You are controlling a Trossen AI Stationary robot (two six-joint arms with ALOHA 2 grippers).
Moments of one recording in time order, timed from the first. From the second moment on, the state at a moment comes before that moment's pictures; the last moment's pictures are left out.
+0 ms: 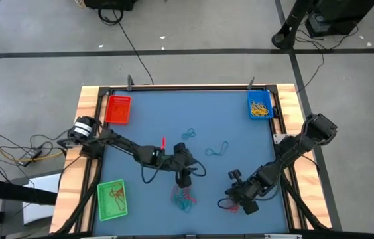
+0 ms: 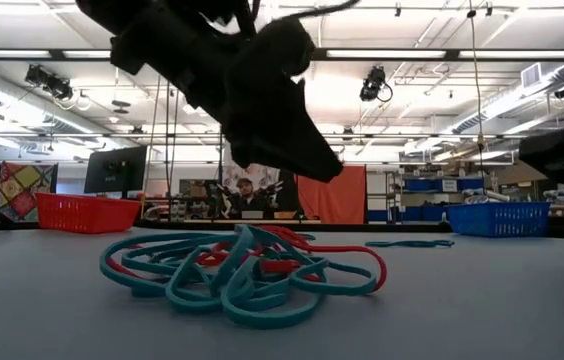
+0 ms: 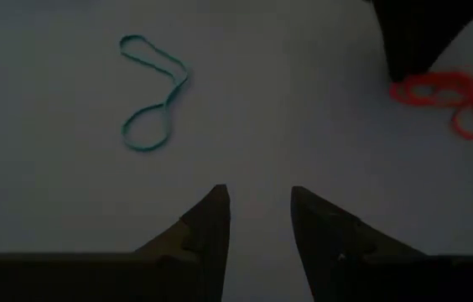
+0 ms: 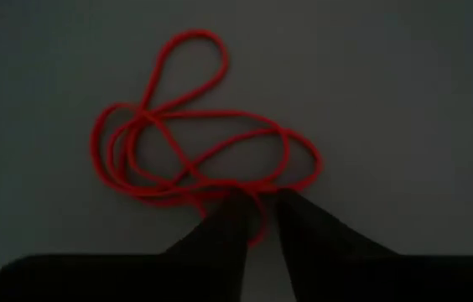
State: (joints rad) left arm -0.26 1.85 1.03 0.18 -0.27 -0.32; right arm 0.71 1.69 0.76 -0.31 0.06 0.37
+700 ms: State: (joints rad) left arm -0.31 1.89 1.03 0.53 -0.30 -0.32; right arm 0.64 1.46 0.75 -0.30 0.62 0.34
